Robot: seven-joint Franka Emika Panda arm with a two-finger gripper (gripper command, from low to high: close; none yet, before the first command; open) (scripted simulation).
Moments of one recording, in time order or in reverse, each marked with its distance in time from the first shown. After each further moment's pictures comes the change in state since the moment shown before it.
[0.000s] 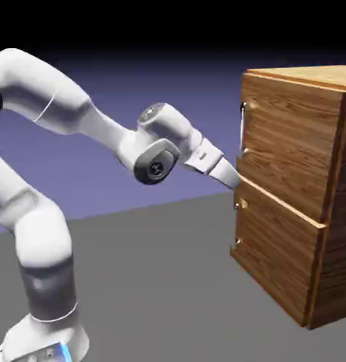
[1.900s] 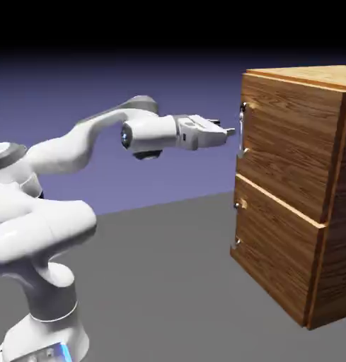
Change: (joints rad) arm -1.163 -0.990 1.226 0.371 2.416 -0.373 -1.012
